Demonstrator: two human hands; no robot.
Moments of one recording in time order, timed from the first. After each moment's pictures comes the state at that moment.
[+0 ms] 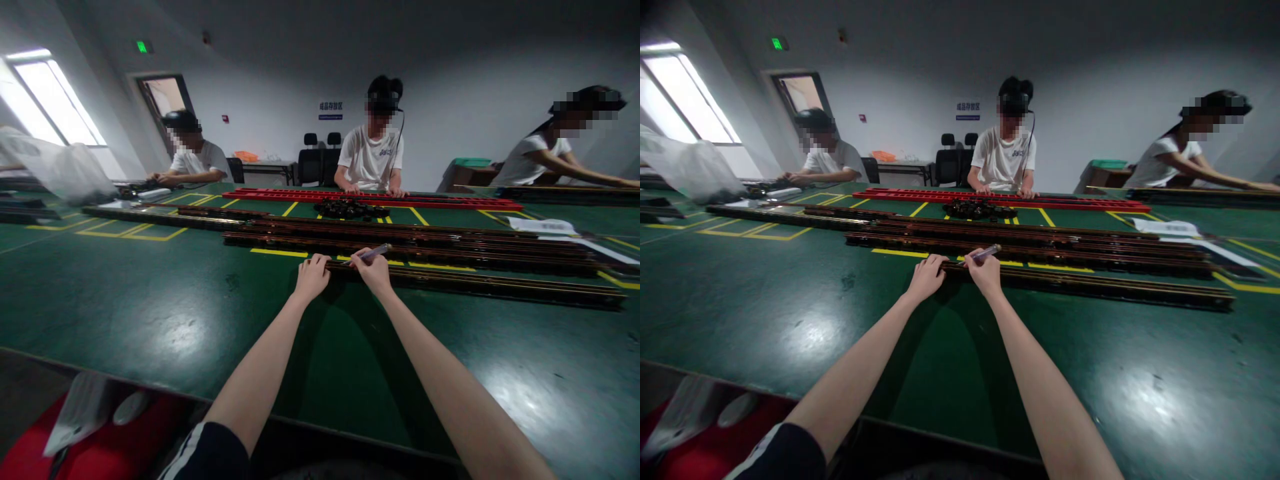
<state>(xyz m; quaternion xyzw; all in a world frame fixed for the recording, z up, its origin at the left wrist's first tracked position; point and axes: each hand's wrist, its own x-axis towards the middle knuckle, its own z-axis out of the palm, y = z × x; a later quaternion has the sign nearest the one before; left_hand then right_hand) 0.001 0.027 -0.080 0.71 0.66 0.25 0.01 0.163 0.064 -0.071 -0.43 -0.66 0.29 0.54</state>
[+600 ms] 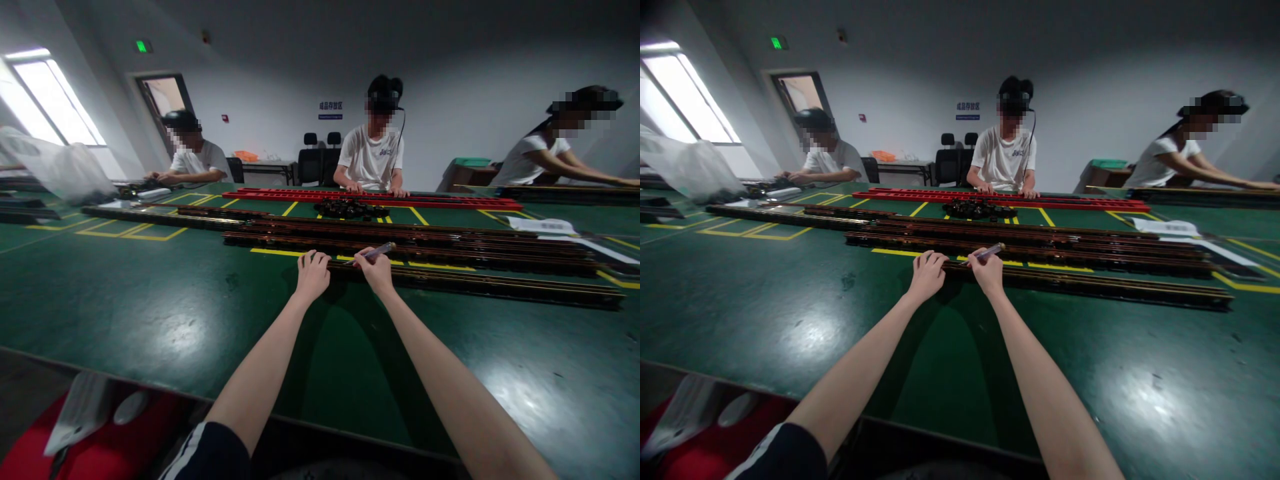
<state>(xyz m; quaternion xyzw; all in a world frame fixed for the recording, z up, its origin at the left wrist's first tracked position) 0.000 0.029 -0.090 0.73 0.63 0.26 -0.10 0.167 0.065 -0.070 -0.44 -0.64 0.29 0.56</state>
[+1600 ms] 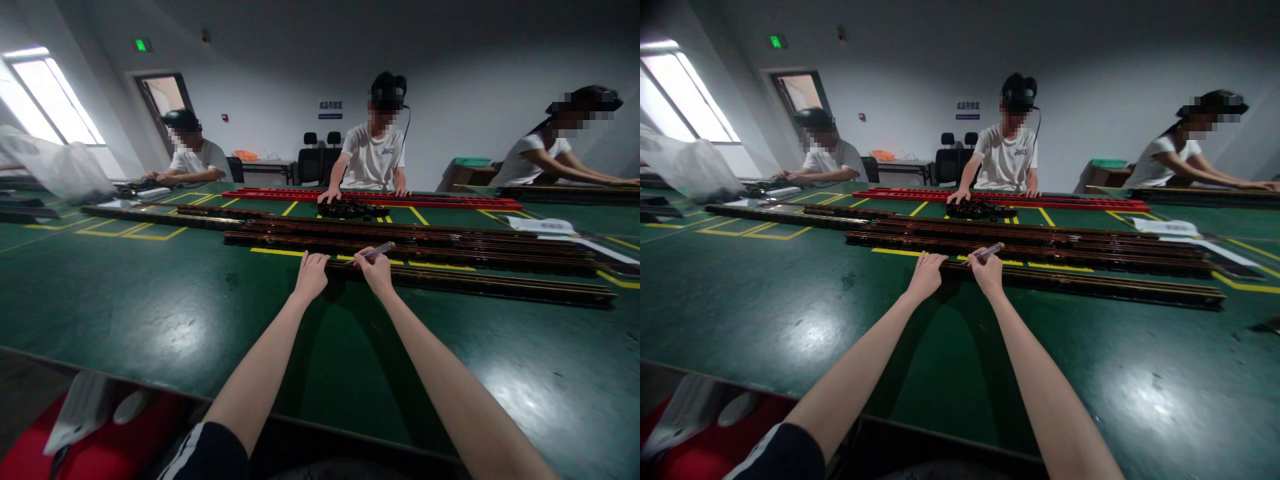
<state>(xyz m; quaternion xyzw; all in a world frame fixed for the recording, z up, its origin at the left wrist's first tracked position) 0.000 0.027 -0.082 0.74 0.62 0.26 -0.06 0.166 0.065 -0.071 -0.44 -0.64 0.28 0.56</state>
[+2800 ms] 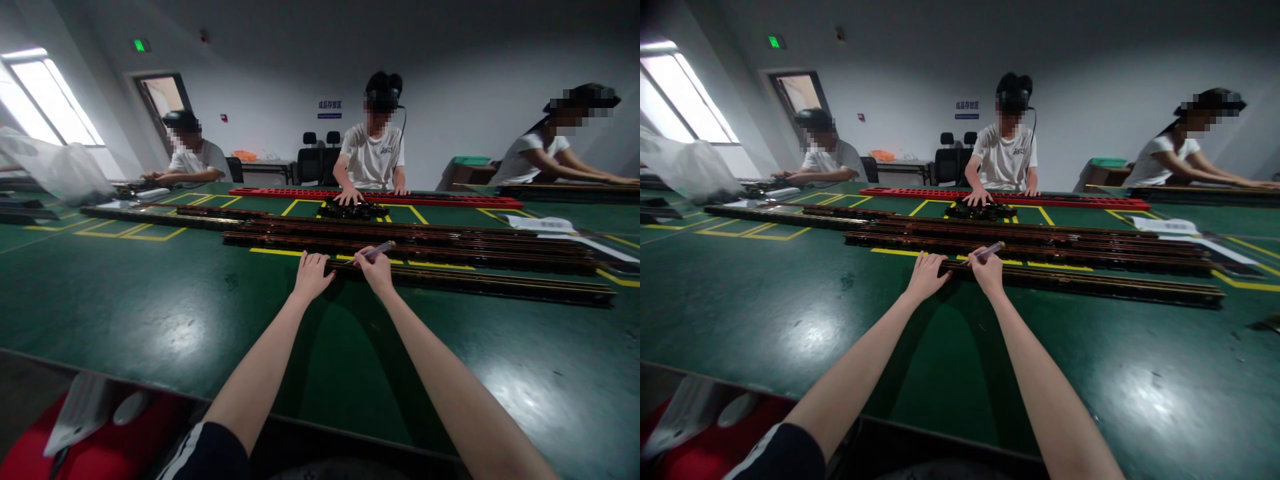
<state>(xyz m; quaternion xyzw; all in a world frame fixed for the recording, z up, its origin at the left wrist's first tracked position) -0.001 0.028 -0.083 0.74 0.62 0.24 -0.07 0.168 0.066 -0.073 -0.44 -0.64 0.30 0.56</state>
